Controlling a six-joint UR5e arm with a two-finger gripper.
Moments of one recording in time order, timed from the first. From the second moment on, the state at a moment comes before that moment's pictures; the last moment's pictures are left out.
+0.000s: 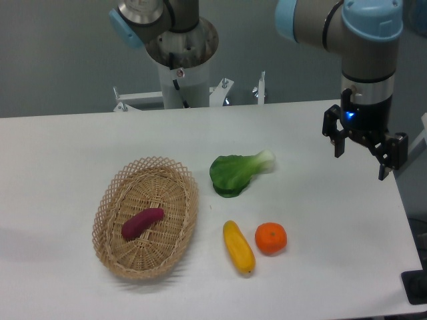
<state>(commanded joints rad) 2.71 -1.86 -1.41 -1.07 1.52 1.57</state>
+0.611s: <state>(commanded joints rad) 2.70 -1.78 -1.64 -1.02 1.51 1.47</state>
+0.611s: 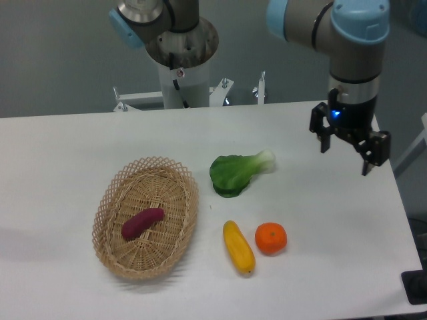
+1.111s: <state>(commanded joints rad) 2.48 -1.80 -1.70 -0.95 1.51 1.01</state>
